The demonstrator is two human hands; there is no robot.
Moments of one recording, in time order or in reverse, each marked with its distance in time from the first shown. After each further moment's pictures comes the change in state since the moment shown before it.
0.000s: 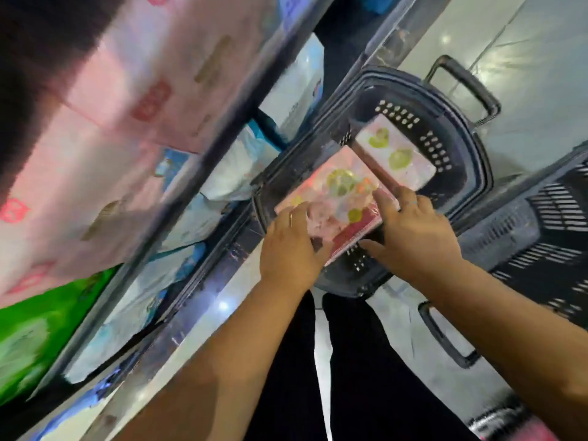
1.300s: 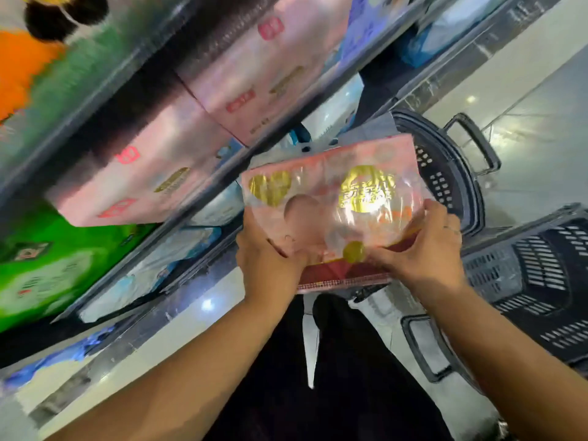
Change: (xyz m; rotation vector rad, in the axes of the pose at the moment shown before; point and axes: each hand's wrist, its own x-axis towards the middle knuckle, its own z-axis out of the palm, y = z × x) left_hand -0.094 0.010 -0.066 -0.631 0.395 -0.387; right_hand -0.059 -0.017 -0.055 0.645 0.210 0.109
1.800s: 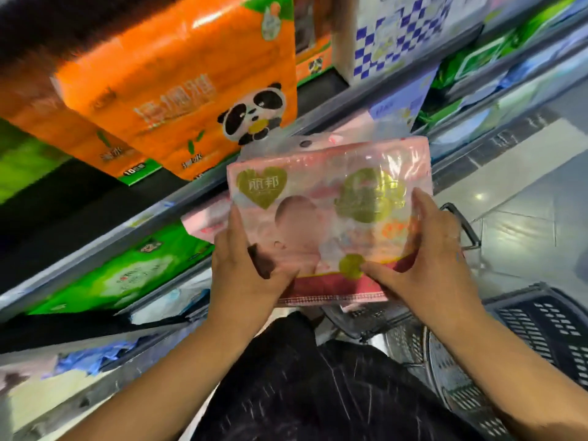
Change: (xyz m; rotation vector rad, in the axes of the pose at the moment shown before) left_hand -0.107 0.092 -0.178 0.122 0.168 0.312; right_hand -0.111 -0.131 -0.120 0.031 0.075 -0.509
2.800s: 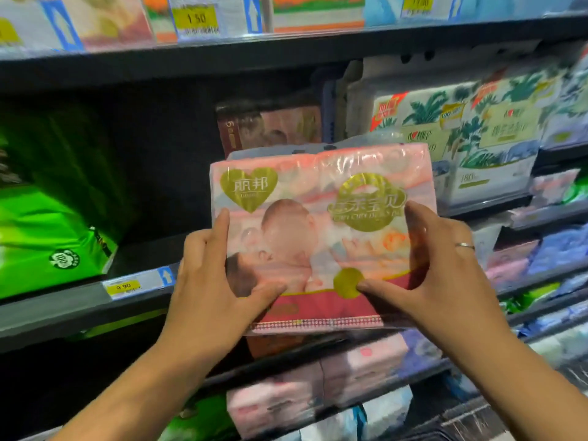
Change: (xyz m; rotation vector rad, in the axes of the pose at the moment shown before) left_hand 0.029 0.132 -0.239 0.050 0.556 0.355; right_hand 0.078 -0.244 -0.146 -0.005 0.245 -0.524
